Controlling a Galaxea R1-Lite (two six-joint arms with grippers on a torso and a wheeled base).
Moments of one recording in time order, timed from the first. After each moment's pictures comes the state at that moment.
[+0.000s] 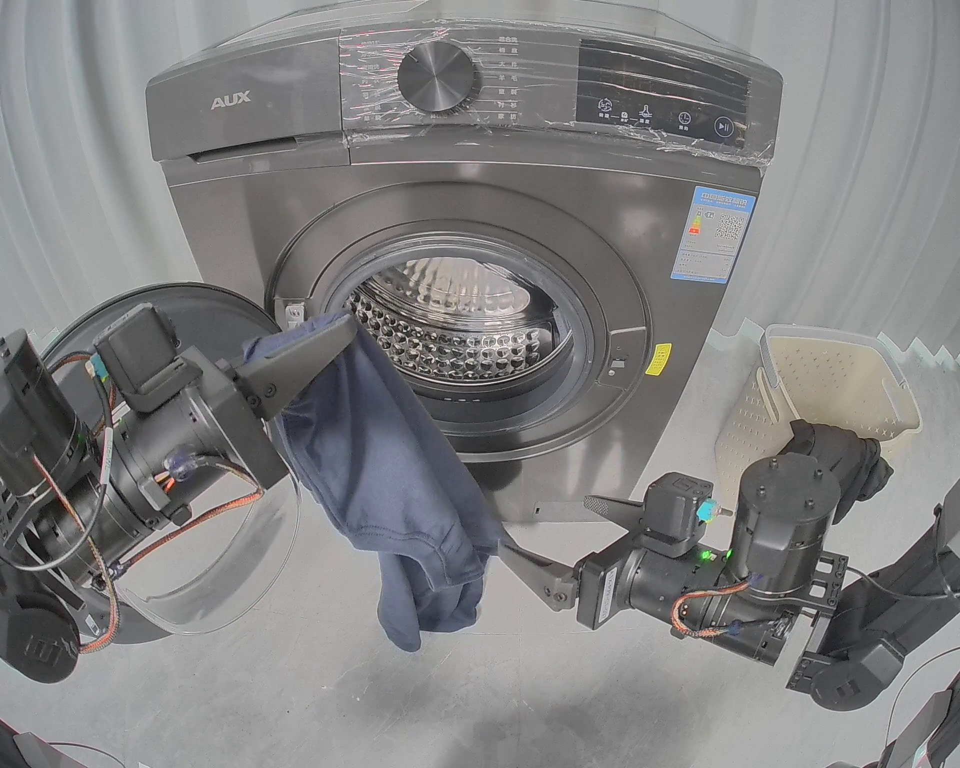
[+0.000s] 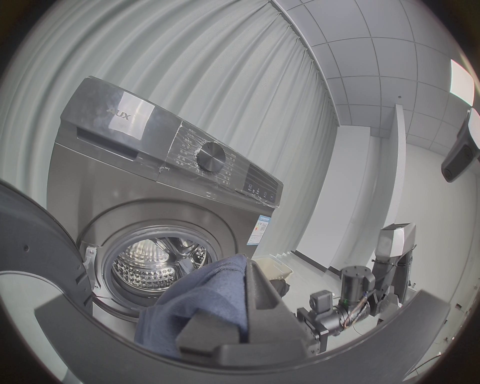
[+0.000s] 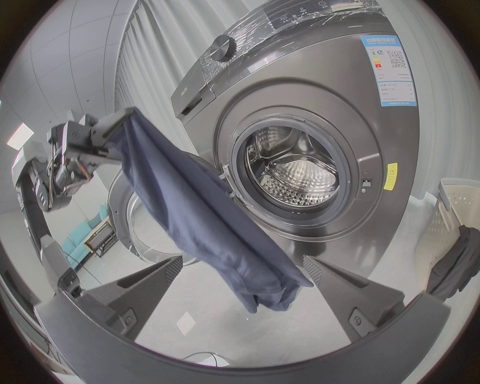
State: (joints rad) left arm -0.53 1.44 -0.52 -1.19 -0.26 -0.22; right arm 0.83 1.82 -0.53 -1.11 -0.10 0.19
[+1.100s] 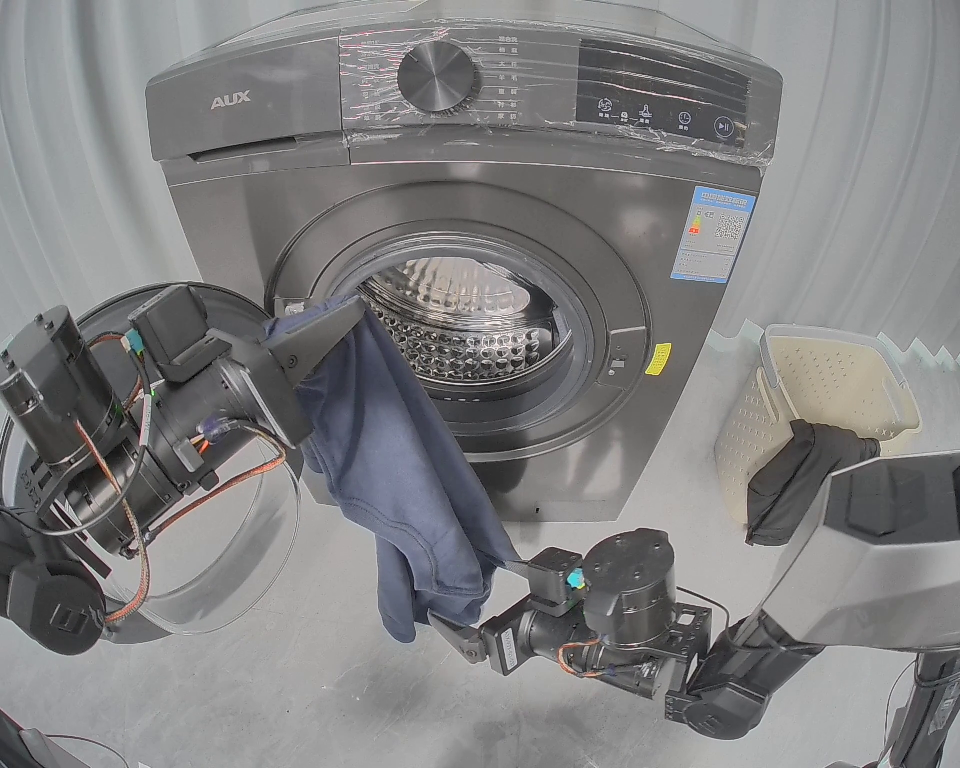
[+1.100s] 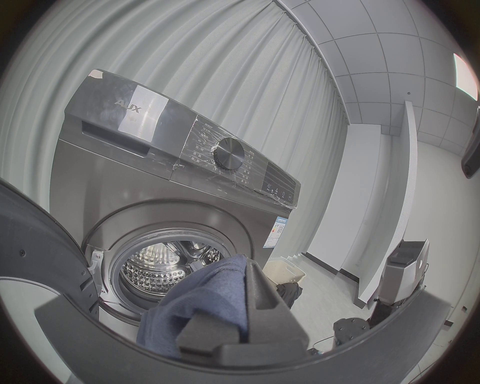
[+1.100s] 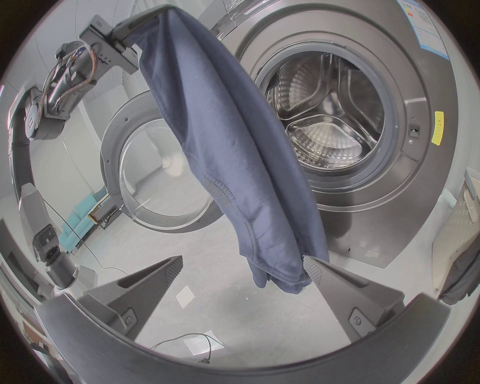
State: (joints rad) left arm -0.49 1.54 -0.60 -1.20 -0.23 -0.22; right arm 0.88 2.17 -0.67 -1.18 -0.07 0.14
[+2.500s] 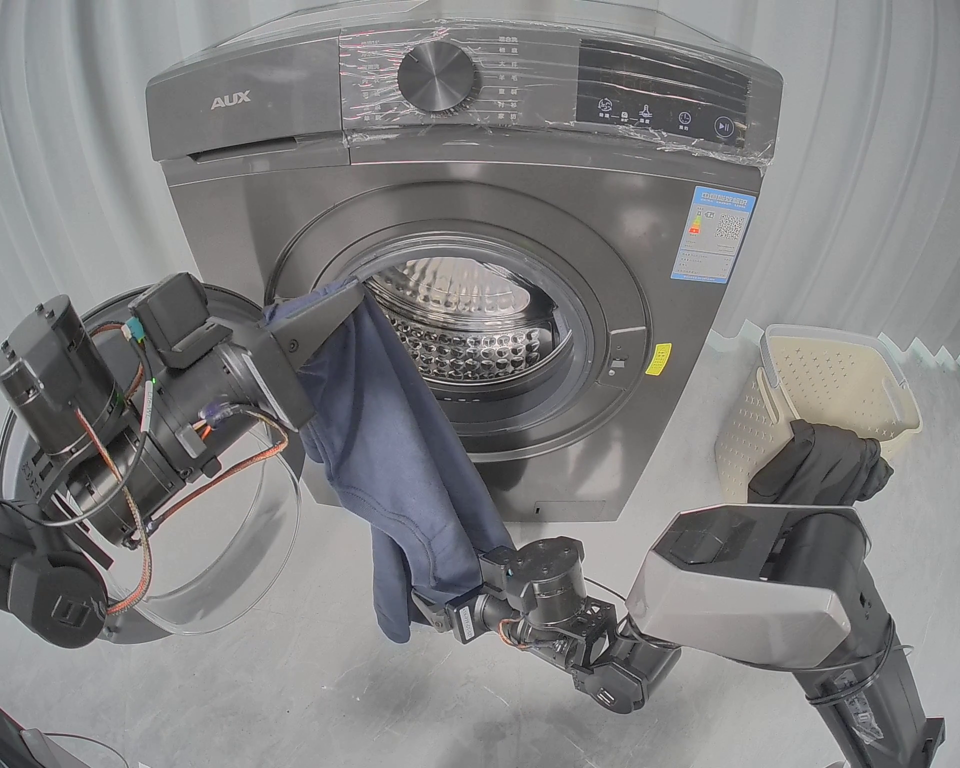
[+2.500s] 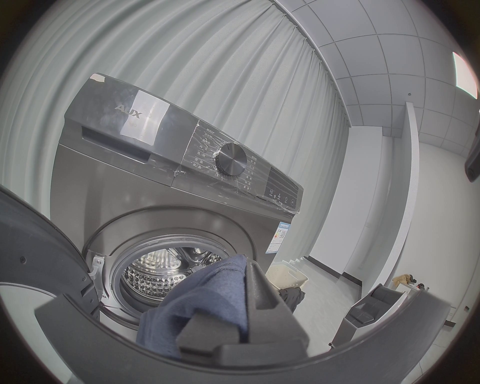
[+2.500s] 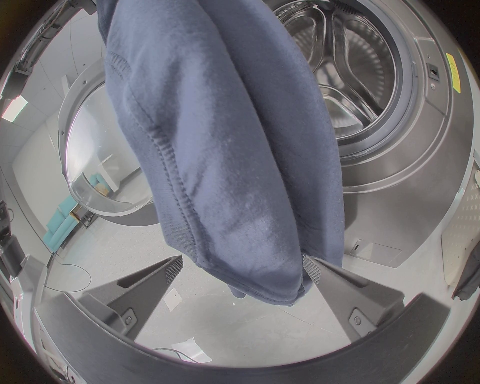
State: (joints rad) left arm -0.49 1.54 -0.62 -1.20 -0.21 -0.23; right arm 0.81 2.56 -1.05 -1.19 -0.08 0.12
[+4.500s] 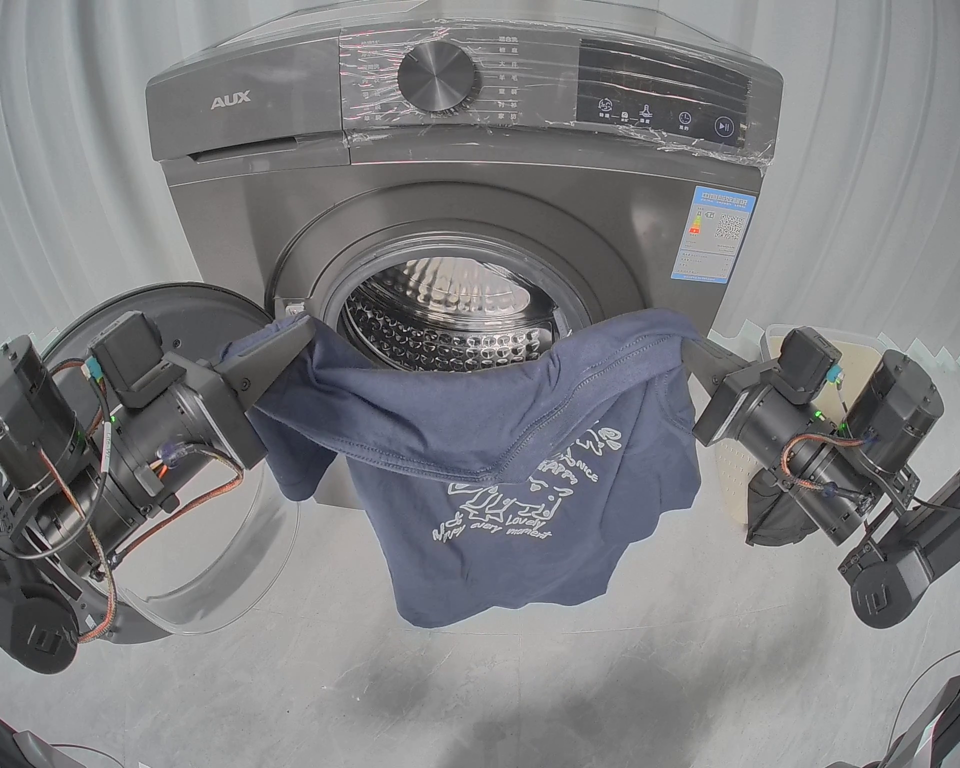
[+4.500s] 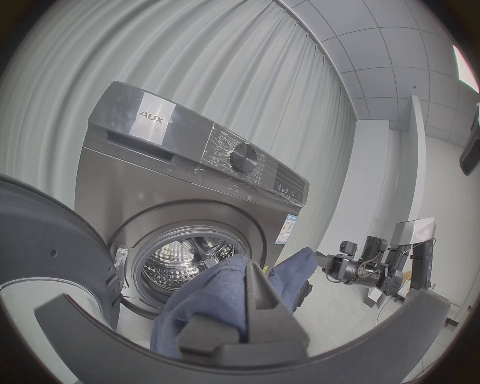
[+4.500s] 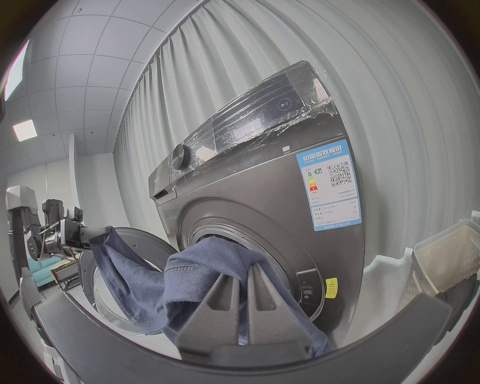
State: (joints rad) left arm -0.44 1.46 -0.50 -1.20 -0.21 -0.21; right arm 0.51 1.77 -0.56 -1.48 0.04 0.14
